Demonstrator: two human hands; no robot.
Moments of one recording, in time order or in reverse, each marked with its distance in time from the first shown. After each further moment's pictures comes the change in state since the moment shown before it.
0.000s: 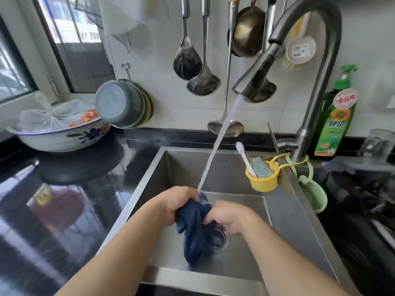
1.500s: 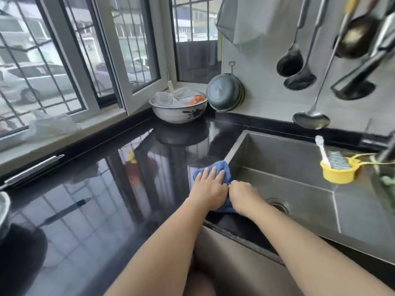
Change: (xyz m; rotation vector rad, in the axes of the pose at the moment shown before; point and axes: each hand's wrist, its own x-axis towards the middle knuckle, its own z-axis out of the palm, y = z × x) left_hand -0.183 -0.100 -0.071 1.346 0.567 0.078; right_hand -0.131 -0.049 0.192 -1.228 0.228 -0.485
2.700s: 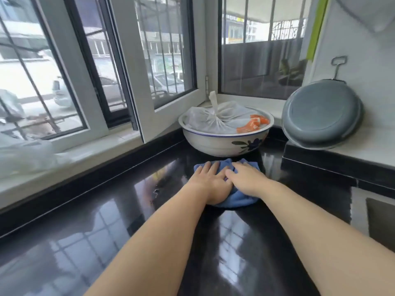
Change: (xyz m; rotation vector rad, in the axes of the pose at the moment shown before) left_hand 0.289 -0.236 -0.045 0.058 0.045 -0.086; right_hand 0.415 -0.074 -0.043 0.276 0.029 -0.111
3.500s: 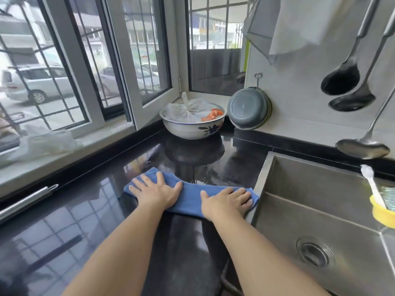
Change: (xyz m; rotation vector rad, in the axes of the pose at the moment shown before) left_hand -0.232 0.023 -0.003 -0.167 0.011 -0.660; right_hand -0.289 -0.075 0.033 -0.097 0.074 0.686
